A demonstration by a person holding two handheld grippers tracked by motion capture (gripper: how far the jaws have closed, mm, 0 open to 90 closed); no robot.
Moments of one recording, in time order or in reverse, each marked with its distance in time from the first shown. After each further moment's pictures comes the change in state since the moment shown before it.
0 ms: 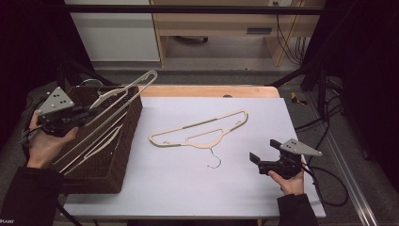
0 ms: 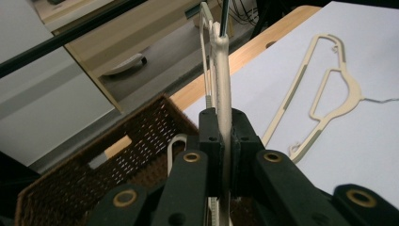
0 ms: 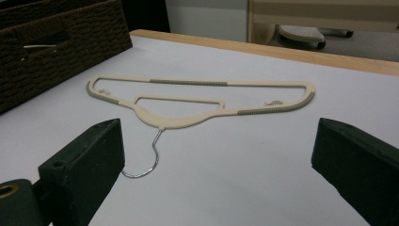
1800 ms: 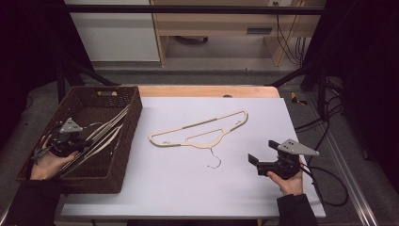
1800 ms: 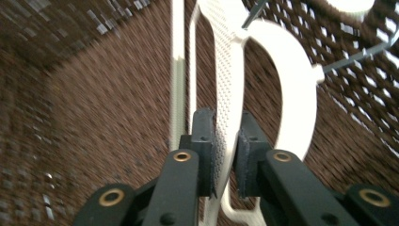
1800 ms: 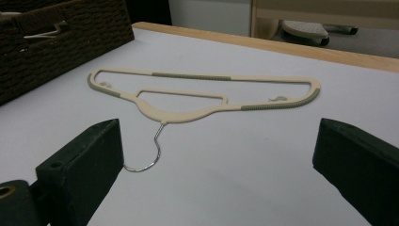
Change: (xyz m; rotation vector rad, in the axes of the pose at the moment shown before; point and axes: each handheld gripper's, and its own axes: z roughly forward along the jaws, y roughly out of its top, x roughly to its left) left arm 0.013 -0.119 0.053 0.404 -0.004 -0.113; right arm 0.003 -0.001 0.003 0.024 0.007 -0.018
